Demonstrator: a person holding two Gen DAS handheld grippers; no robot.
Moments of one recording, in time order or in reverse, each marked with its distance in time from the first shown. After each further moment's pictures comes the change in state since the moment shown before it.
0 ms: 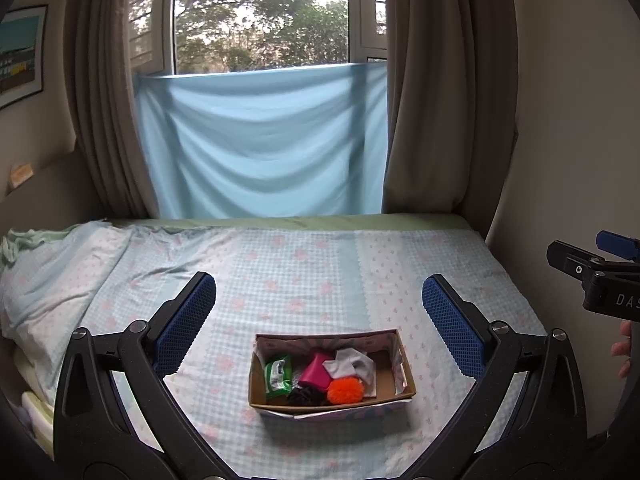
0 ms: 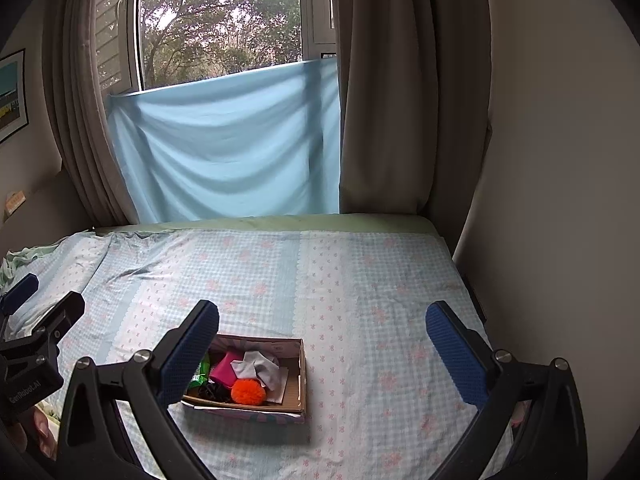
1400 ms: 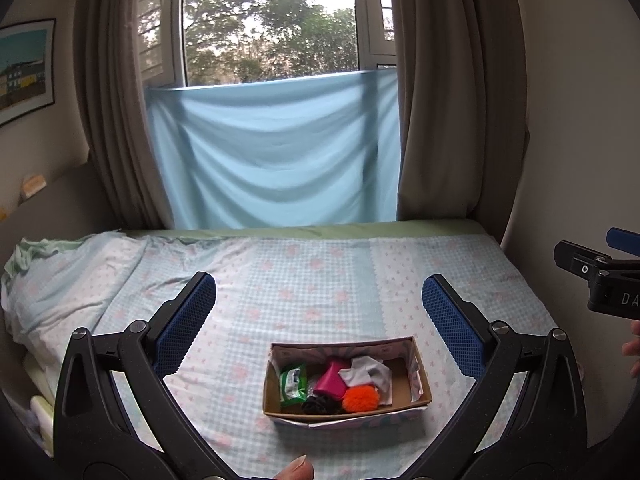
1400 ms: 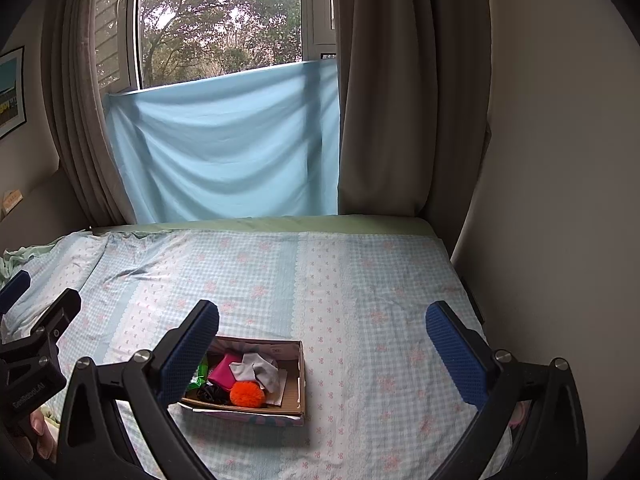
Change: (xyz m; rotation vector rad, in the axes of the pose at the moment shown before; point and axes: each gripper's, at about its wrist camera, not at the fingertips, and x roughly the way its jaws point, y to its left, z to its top) left arm 0.002 0.000 -0.001 0.023 -0.037 0.059; right arm 0.003 -0.001 0.003 -0.002 -0.001 -0.007
